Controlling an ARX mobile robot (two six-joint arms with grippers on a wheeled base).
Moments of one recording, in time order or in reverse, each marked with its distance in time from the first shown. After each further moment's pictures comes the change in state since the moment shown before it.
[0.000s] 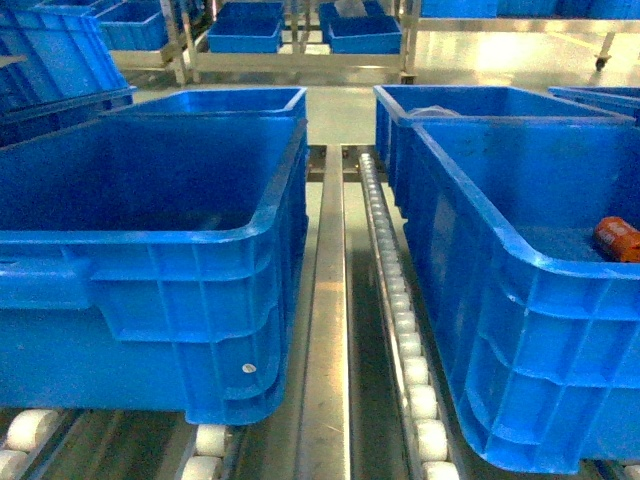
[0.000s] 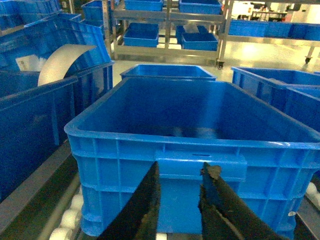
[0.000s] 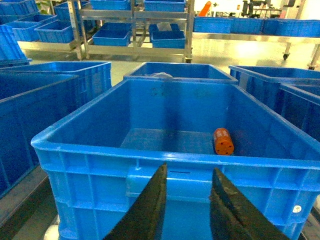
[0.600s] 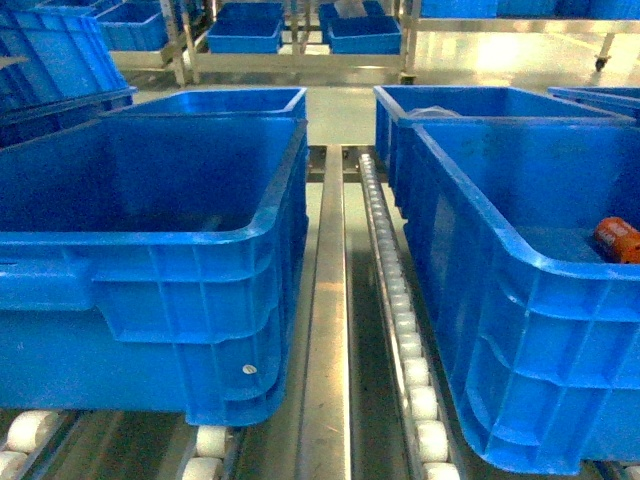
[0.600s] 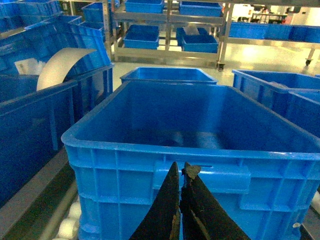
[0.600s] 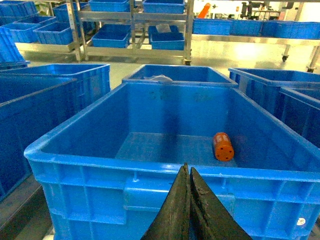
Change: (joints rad) left arm 0.000 0.179 0.000 0.190 -0.001 -0.001; right arm 0.000 0.175 0.000 0.186 0.002 -0.002
